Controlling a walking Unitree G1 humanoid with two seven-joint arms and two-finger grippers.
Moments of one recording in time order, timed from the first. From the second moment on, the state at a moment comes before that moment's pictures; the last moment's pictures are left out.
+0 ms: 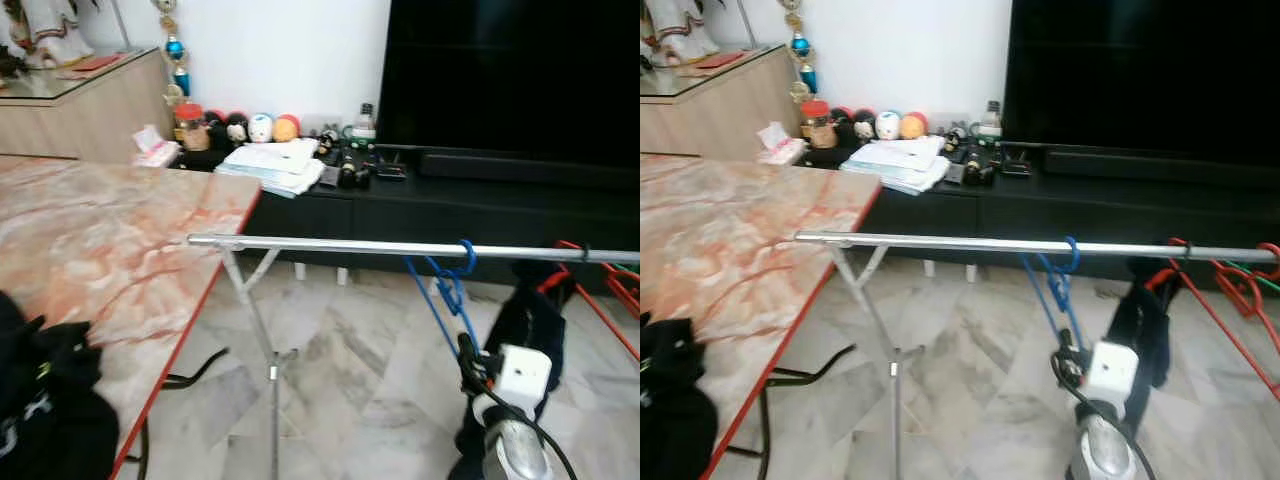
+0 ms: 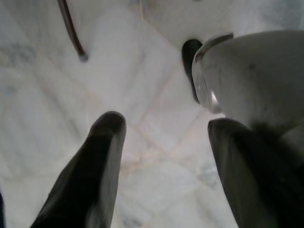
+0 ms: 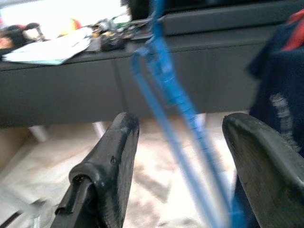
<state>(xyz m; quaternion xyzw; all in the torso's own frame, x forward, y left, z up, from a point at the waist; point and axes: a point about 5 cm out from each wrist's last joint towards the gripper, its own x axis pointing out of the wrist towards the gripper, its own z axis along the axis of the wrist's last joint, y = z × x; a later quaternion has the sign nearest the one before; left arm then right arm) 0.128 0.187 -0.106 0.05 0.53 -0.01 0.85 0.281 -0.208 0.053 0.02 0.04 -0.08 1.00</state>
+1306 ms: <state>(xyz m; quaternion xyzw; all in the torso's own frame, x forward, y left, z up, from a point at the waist) 0.126 0.184 -0.107 0.05 0.53 -0.02 0.85 0.193 -0.205 -0.075 0.01 0.41 -0.09 0.91</state>
